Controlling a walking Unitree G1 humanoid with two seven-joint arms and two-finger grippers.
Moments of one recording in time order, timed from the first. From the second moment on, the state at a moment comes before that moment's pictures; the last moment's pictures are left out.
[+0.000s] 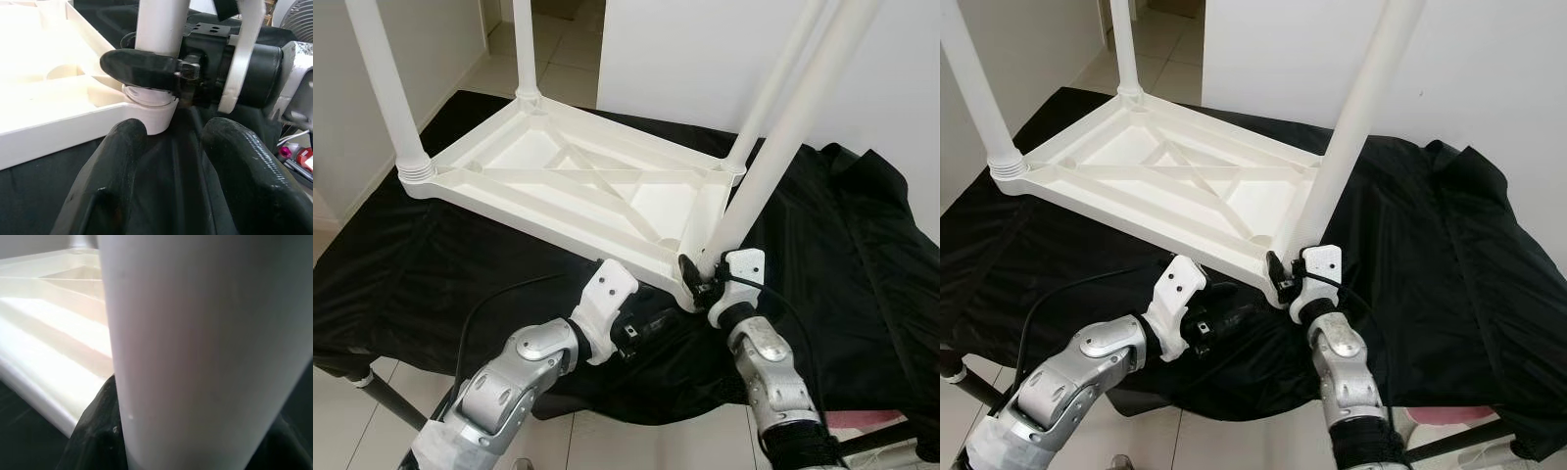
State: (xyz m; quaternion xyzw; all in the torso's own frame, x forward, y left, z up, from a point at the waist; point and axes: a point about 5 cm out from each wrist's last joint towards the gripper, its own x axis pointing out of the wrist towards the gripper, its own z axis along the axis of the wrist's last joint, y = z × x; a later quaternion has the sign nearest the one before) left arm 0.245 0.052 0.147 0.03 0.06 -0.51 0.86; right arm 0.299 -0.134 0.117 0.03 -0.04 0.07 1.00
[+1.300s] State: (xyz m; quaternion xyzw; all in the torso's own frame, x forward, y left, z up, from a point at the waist) left arm 0.248 0.055 0.143 0.04 0.06 -0.51 0.86; right arm 0.295 -0.137 0.125 0.01 -0.04 0.01 1.00
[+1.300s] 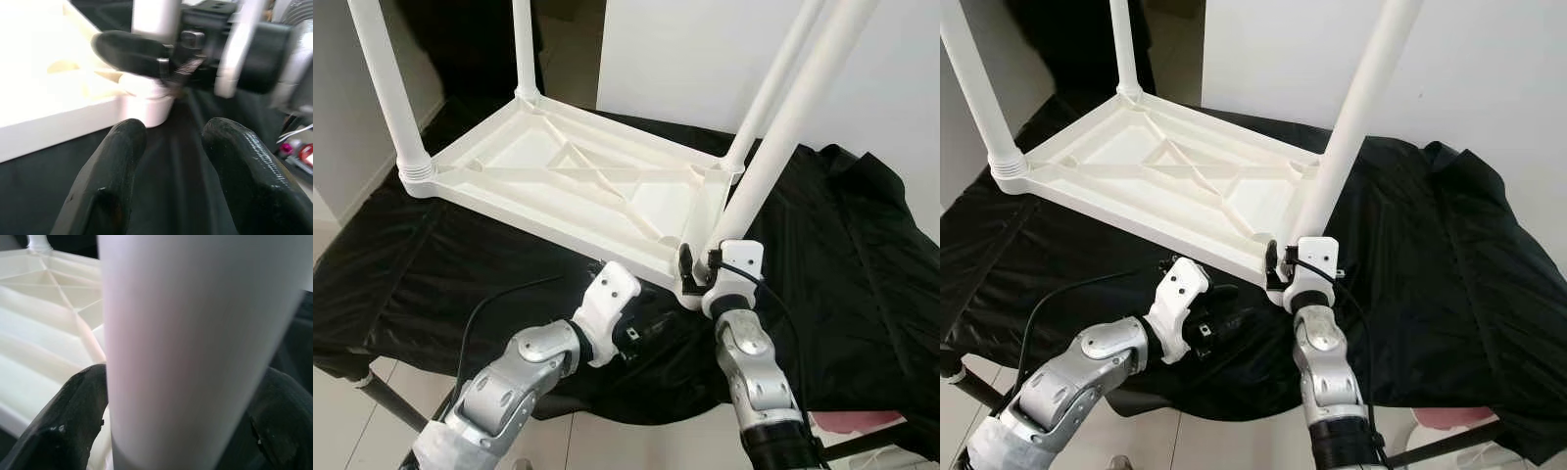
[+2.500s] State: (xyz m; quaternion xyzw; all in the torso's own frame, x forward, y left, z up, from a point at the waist) left arm 0.243 0.057 0.179 0.07 0.01 -0.52 0.85; right arm 0.311 -0.172 0.143 -0.03 -0.07 0.29 0.95
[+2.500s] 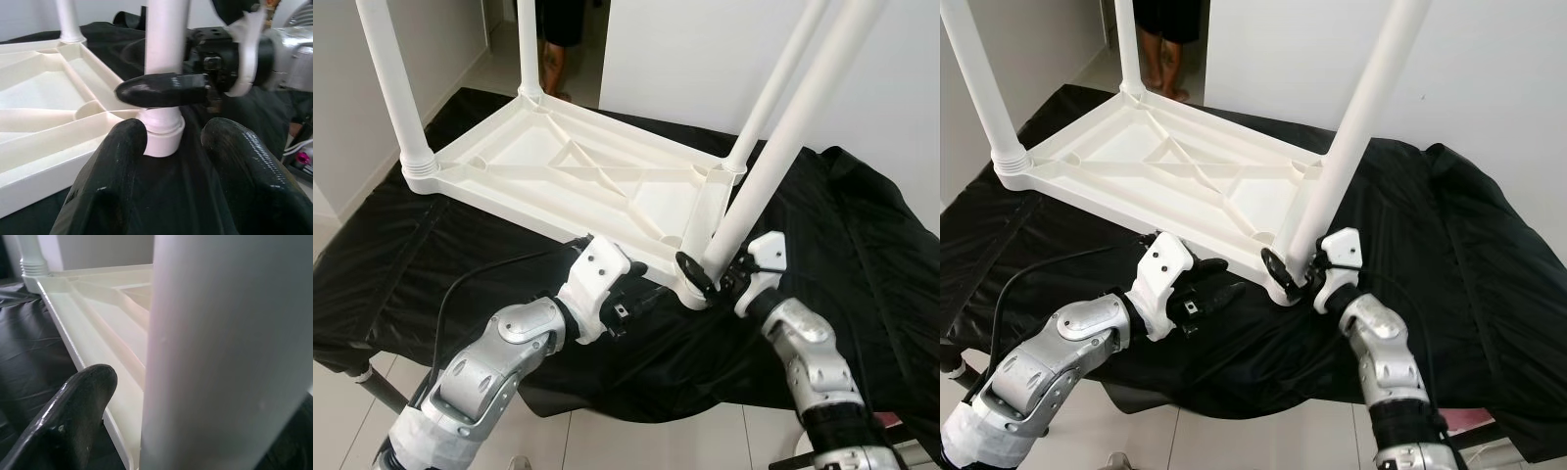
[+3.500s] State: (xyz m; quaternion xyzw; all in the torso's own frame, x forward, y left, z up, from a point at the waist) left arm 0.238 0.050 0.180 0.09 0.02 -0.54 0.84; right arm 0.320 -0.186 0.126 0.00 -0.04 0.30 0.95
